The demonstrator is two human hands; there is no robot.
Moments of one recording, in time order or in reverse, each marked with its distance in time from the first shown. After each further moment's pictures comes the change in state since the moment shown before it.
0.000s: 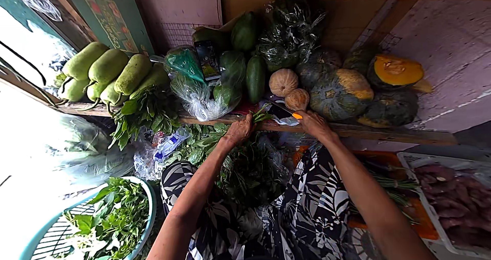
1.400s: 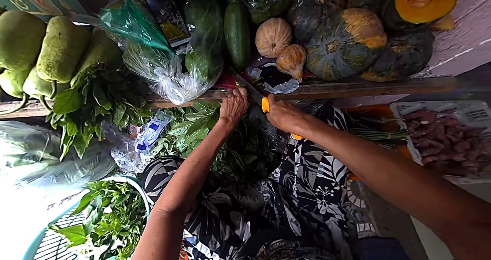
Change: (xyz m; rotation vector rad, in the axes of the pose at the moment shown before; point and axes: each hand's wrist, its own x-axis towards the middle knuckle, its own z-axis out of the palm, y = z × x) left_hand 0.016 0.025 0.018 0.357 -0.064 -0.114; right_hand -0.055 -0.139 -0.022 0.023 -0.426 0.163
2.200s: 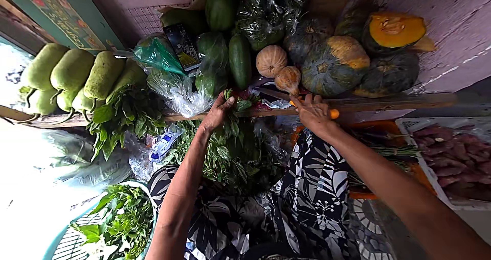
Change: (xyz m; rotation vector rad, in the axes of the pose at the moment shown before) left_hand -0.014 -0.065 -0.023 -1.463 0.184 0.315; right_hand 0.041 0.119 0.008 -0.234 0.465 0.001
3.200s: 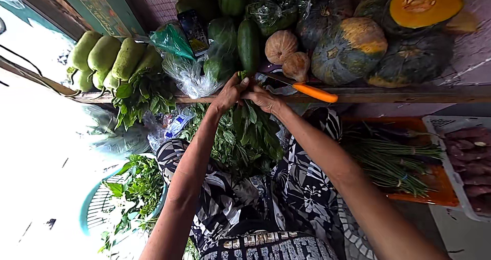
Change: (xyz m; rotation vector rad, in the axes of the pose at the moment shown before) left_hand -0.004 0.052 0.048 0.212 0.007 -0.115; right_hand 0.024 -0.116 -0.006 1.678 -0.319 -0.717
